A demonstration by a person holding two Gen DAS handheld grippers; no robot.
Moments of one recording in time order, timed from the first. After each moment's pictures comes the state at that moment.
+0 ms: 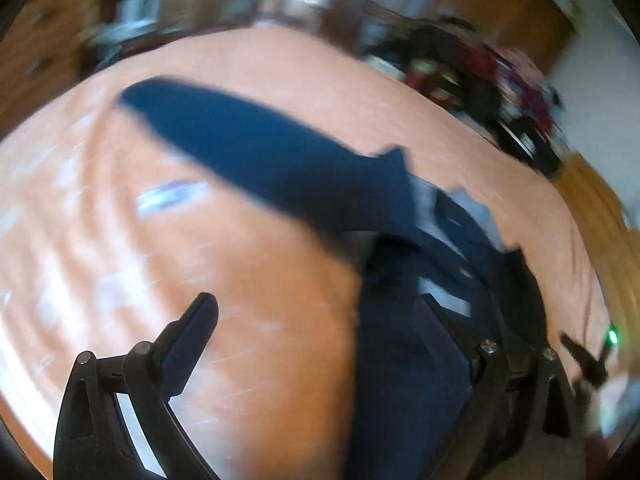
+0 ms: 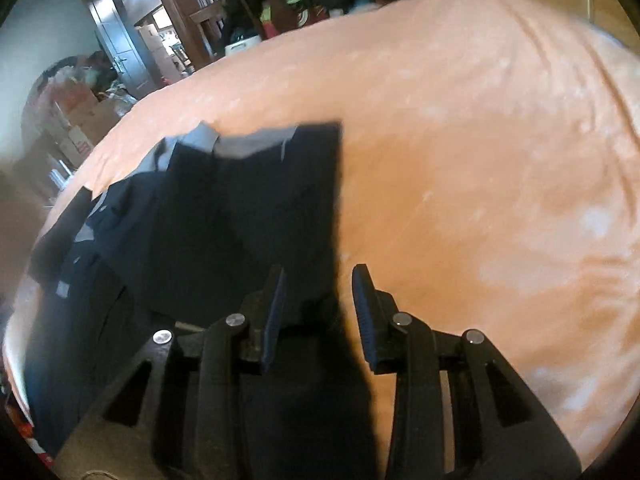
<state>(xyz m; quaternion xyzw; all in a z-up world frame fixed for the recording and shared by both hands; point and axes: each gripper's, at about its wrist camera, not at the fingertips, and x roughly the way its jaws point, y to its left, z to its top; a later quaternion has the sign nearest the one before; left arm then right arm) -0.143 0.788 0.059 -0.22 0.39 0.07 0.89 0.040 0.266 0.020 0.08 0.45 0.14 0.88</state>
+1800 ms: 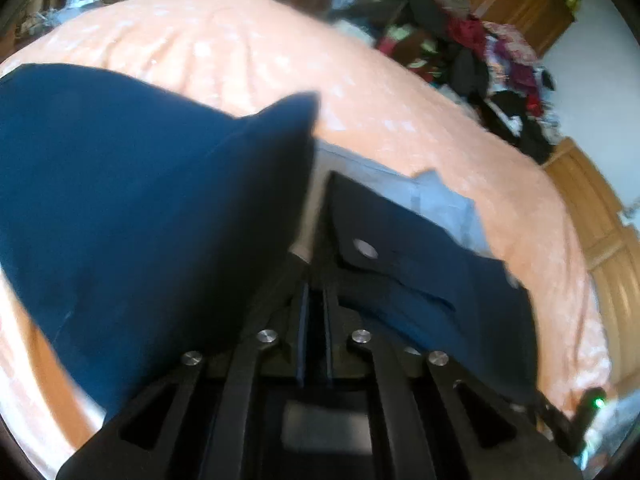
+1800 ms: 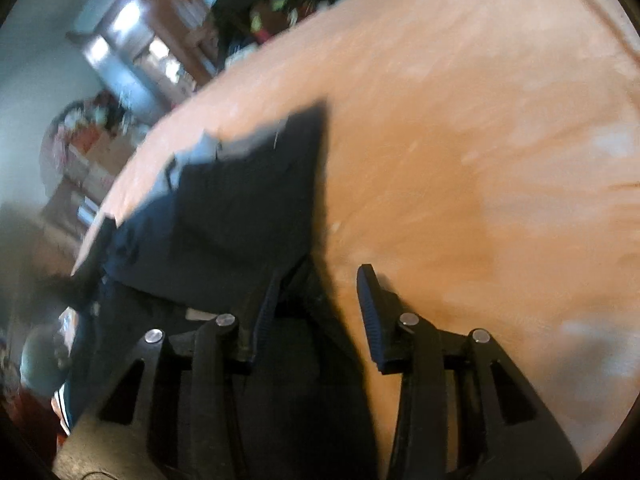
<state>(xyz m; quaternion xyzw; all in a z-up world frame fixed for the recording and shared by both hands) 0.005 0.737 0.012 -0.27 0.39 0.04 0.88 0.016 0.223 -0.003 0.17 0.43 0.16 0.87</state>
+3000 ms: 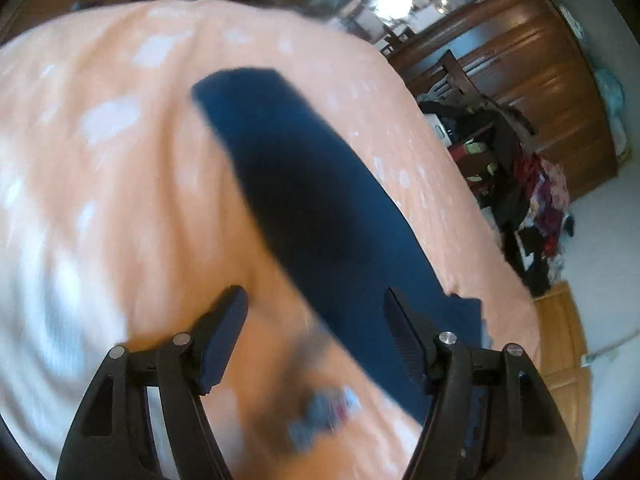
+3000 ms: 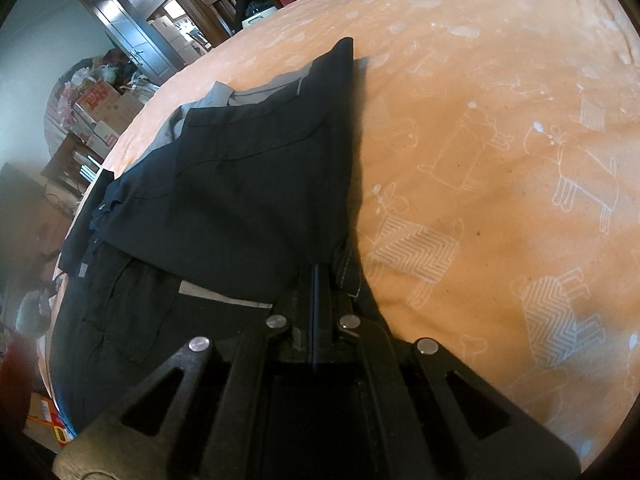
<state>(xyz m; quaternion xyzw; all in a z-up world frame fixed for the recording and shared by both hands) -0.092 1.048 -0.025 -0.46 0.33 0.15 0.81 0.042 0.266 -0.044 0.13 0.49 0.21 0.84</state>
